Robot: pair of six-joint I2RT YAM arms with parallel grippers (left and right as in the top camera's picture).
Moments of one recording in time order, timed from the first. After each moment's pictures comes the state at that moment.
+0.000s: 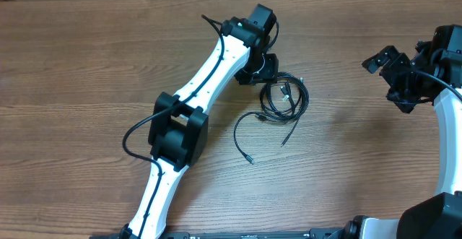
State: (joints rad) left arm -0.55 2.43 2.24 -1.17 0.28 -0.48; right arm -0.30 1.53 1.39 -1.01 -0.33 0.51
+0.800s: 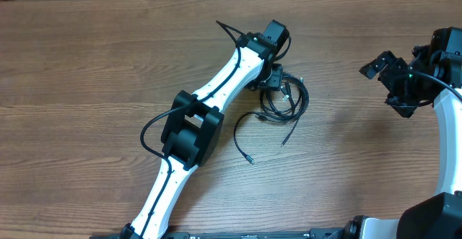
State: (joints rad) left arm -0.60 2.51 2.19 -1.03 0.07 -0.44; right arm -0.30 1.53 1.39 -1.07 -0.33 0.48
